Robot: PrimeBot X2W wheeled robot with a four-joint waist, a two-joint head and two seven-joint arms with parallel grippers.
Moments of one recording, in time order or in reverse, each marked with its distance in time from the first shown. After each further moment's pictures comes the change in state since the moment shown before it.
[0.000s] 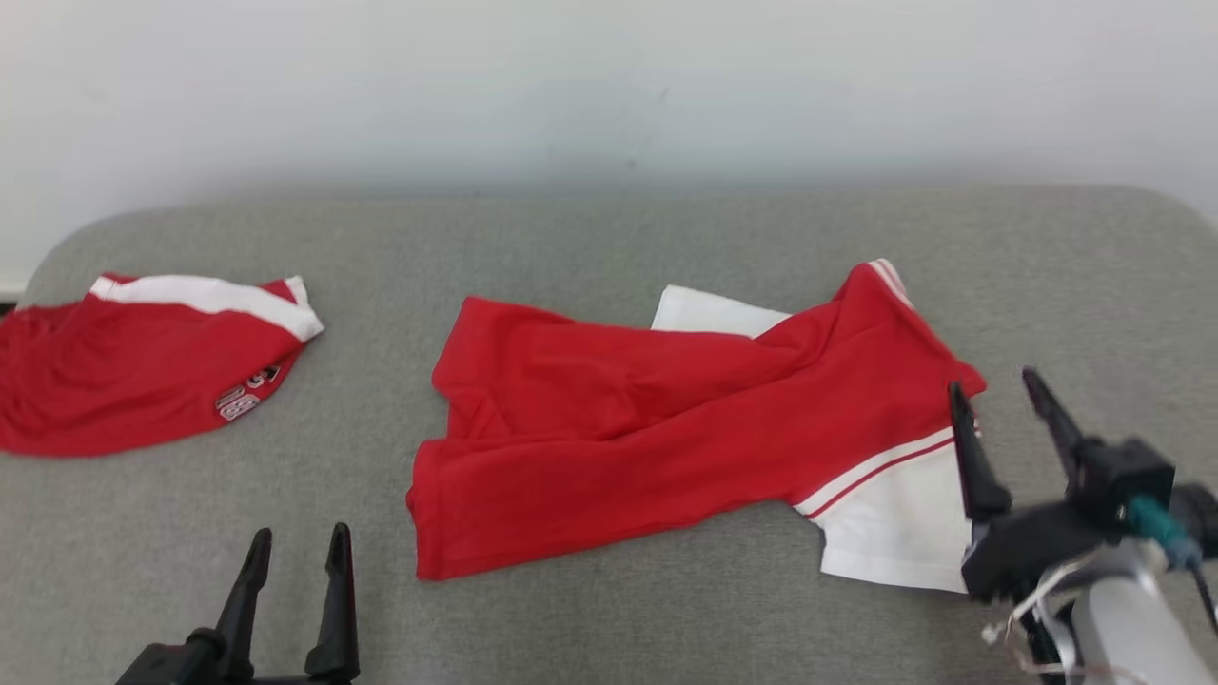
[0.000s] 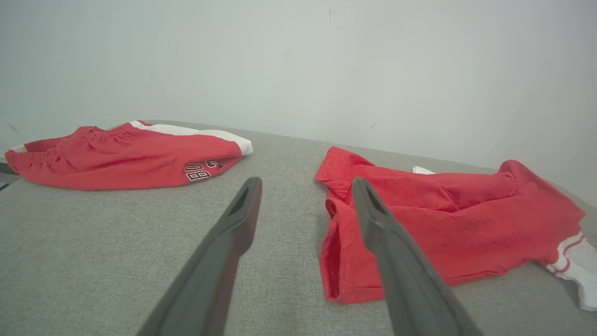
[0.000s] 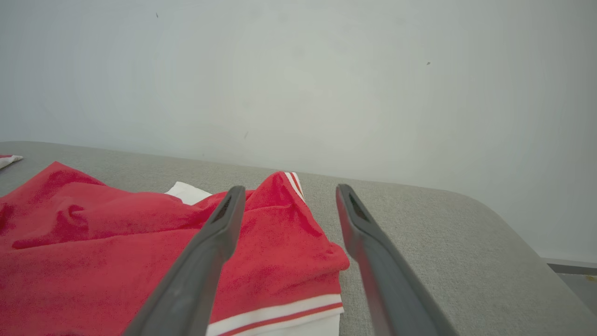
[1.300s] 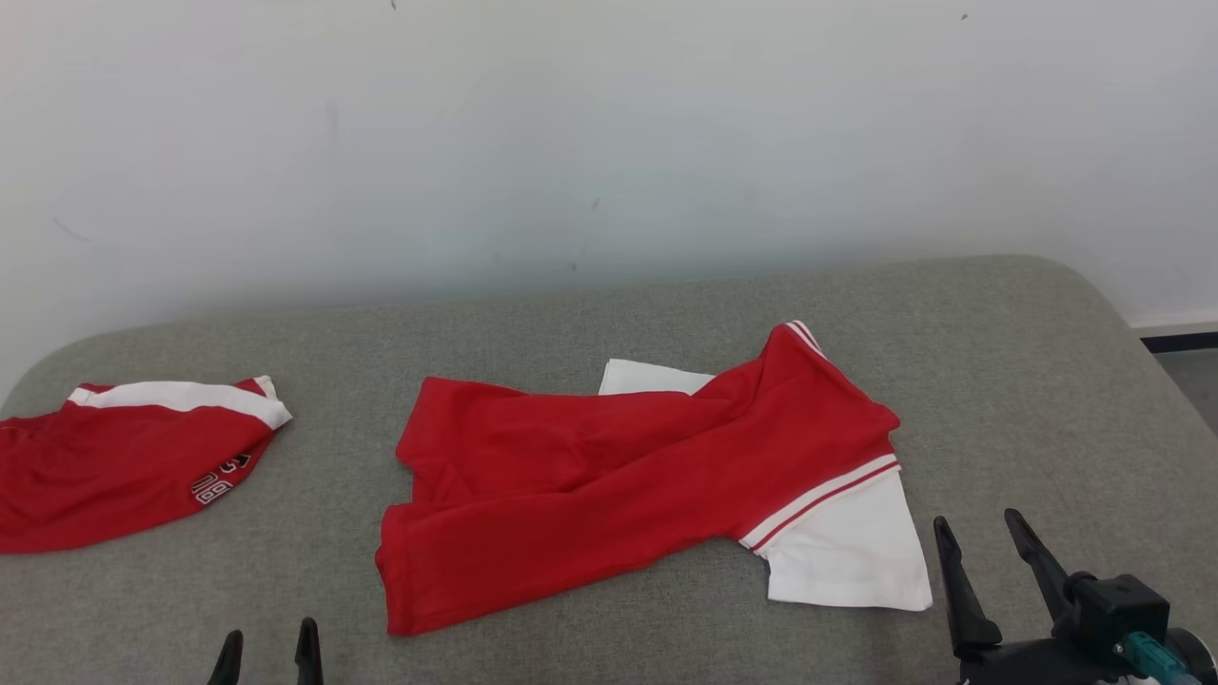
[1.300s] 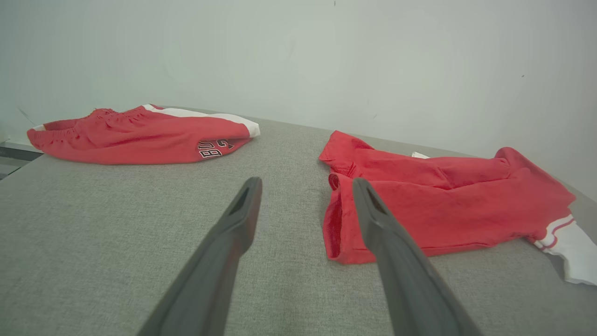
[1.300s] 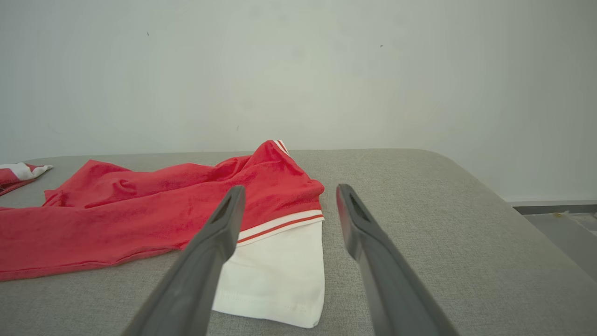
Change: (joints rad) left arm 0.103 0.000 0.069 0.078 -0.009 0.009 0.000; right arm 0.336 0.074 -0.033 -0.253 0.034 0.000 0.086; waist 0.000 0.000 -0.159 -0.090
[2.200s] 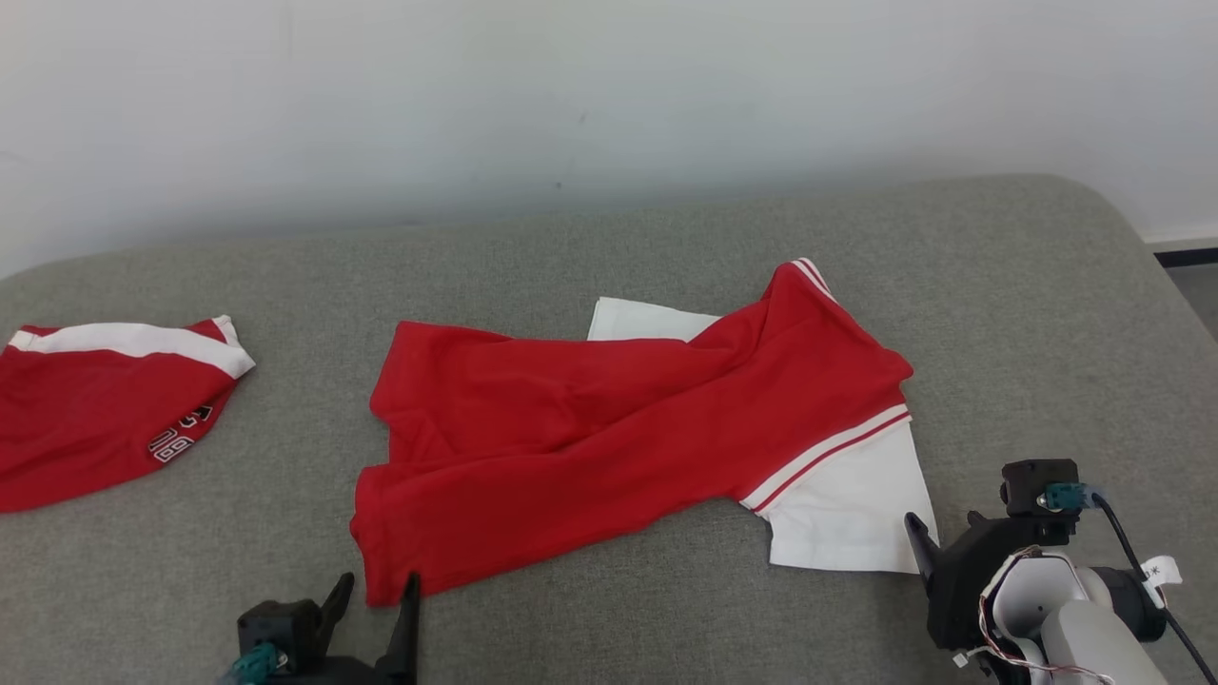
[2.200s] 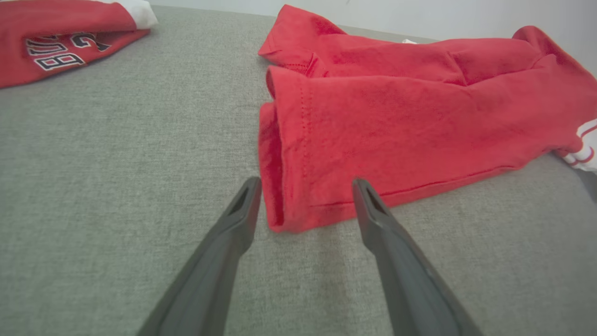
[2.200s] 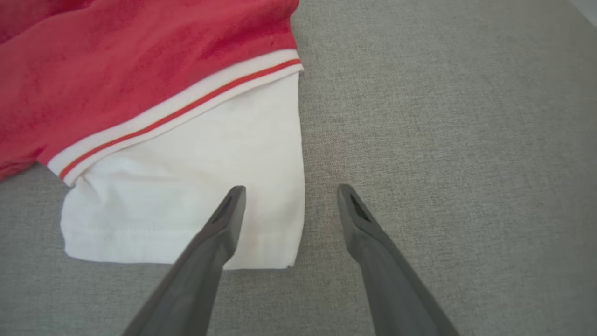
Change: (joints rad) left arm -0.303 0.019 -0.181 0.401 -0.001 -0.007 0.070; right arm -0.333 0.019 -0.034 0.423 0.009 0.000 0.432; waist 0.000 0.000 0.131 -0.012
